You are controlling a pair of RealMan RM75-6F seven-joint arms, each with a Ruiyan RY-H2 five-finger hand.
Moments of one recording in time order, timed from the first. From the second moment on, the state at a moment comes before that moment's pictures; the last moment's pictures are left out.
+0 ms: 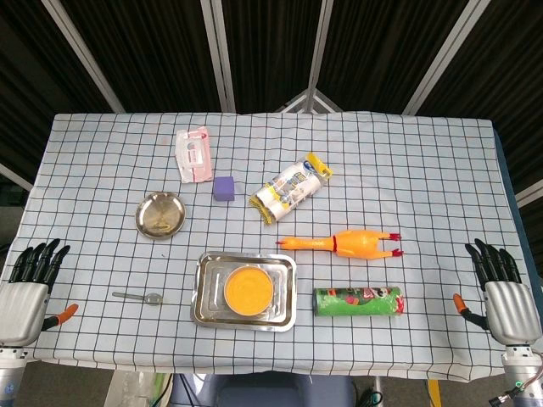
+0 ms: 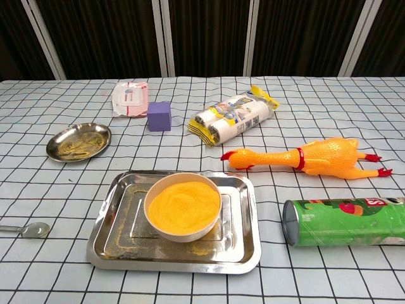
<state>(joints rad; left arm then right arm) -0.05 -1.20 -0.01 -1.66 1.59 1.55 0.23 0.07 -1.11 0.06 -1.65 -1.50 1.48 0.01</state>
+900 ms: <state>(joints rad) -0.05 -1.19 0.00 -1.68 1.56 1.51 0.27 0.07 -1.10 0.05 -1.65 -1.50 1.46 0.02</state>
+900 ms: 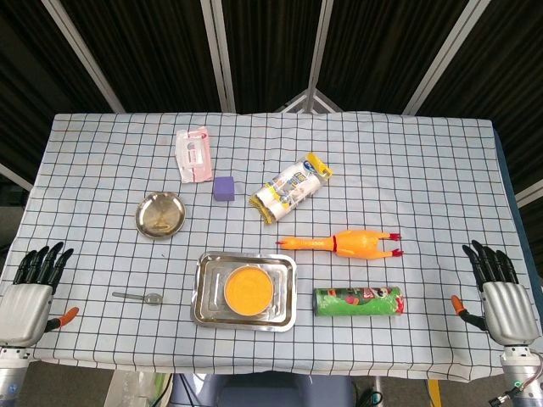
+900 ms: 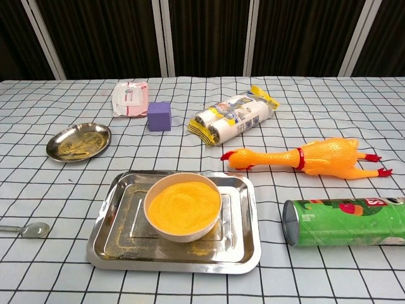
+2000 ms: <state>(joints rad) -0.20 -1.48 -0.03 -1.55 1.26 1.22 0.60 0.08 -1.11 0.05 -1.66 -1.50 1.45 0.02</state>
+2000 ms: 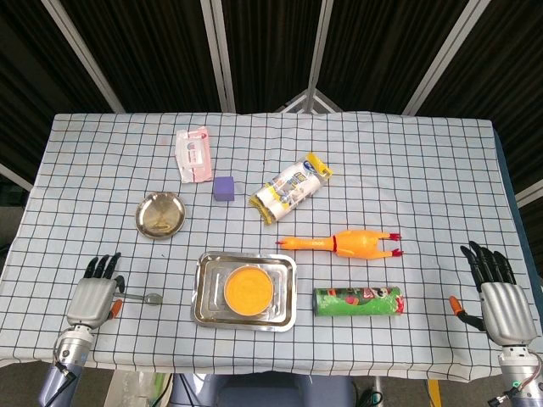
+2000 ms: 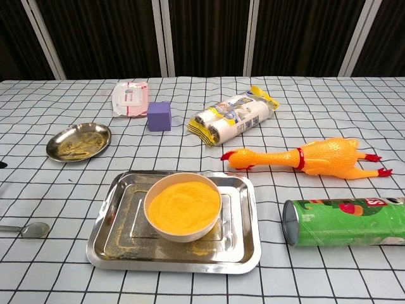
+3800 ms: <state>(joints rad) -0.26 -1.53 -0.05 -1.59 1.23 1.24 0.62 0.08 -1.11 0.05 -1.66 -1.48 1.43 0.03</state>
